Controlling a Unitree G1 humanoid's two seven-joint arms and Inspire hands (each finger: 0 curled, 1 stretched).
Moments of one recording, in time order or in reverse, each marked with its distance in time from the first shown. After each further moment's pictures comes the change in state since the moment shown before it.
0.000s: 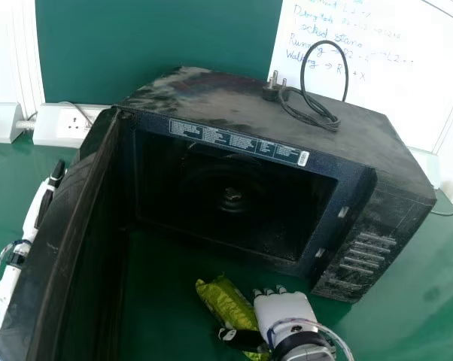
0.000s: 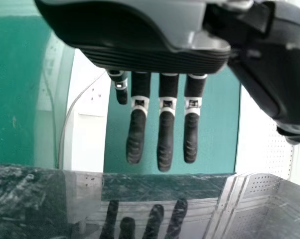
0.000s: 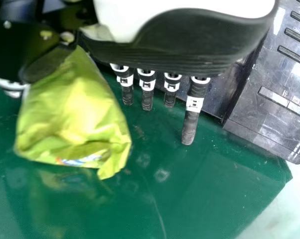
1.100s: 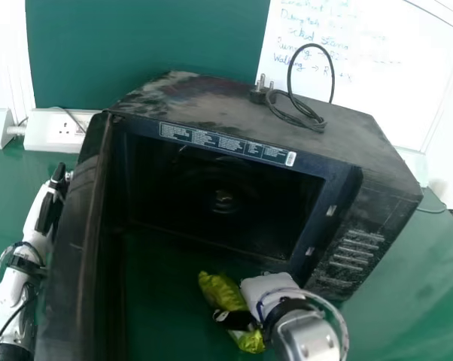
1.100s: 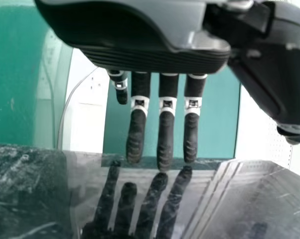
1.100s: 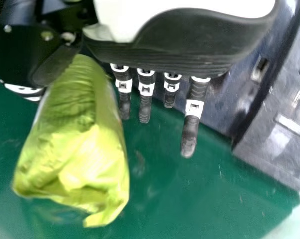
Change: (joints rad) left arm 0.016 -0.002 -0.001 -0.019 0.007 0.012 0.003; right arm -0.218 -0.065 0.026 0.154 0.118 0.012 0.077
